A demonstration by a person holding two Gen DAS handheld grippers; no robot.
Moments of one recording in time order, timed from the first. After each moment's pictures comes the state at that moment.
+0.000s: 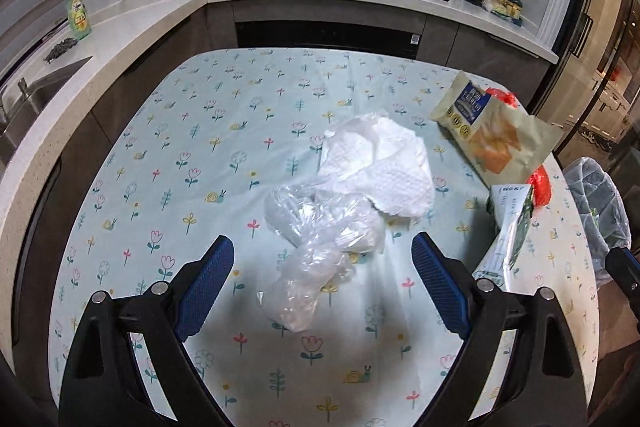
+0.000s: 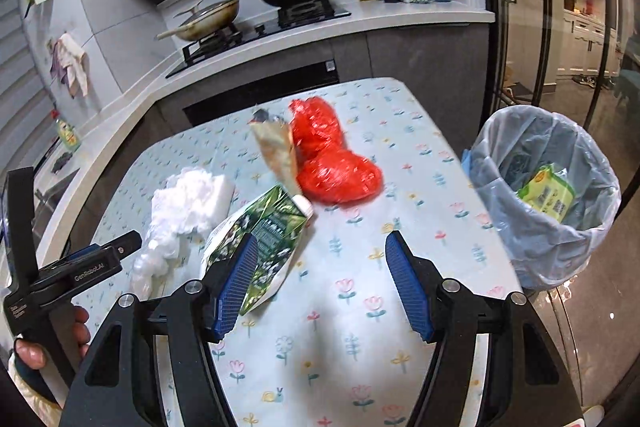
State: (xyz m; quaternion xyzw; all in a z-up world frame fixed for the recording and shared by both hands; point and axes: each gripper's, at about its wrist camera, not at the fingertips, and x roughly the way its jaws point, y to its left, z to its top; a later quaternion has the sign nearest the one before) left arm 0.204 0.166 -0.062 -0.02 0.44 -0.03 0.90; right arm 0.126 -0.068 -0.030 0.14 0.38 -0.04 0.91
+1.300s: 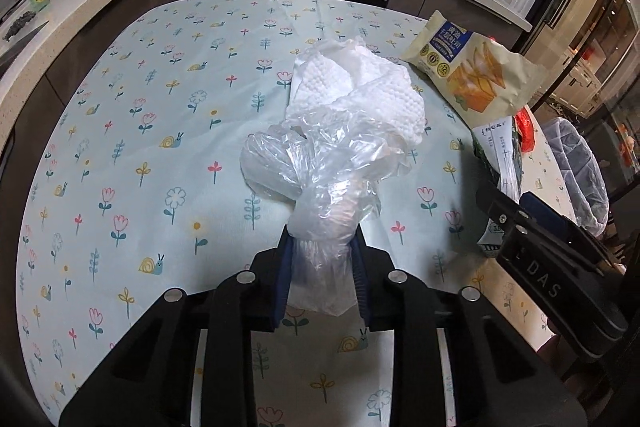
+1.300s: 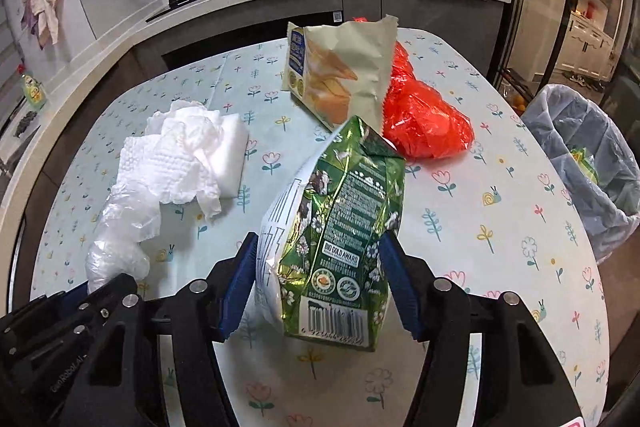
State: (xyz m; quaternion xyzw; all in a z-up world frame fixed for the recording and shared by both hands) left arm 0.198 0.175 -0.098 -0.04 0.50 -0.12 0.86; right arm 0.184 0.008 -0.088 0.10 0.45 -0.08 0.89
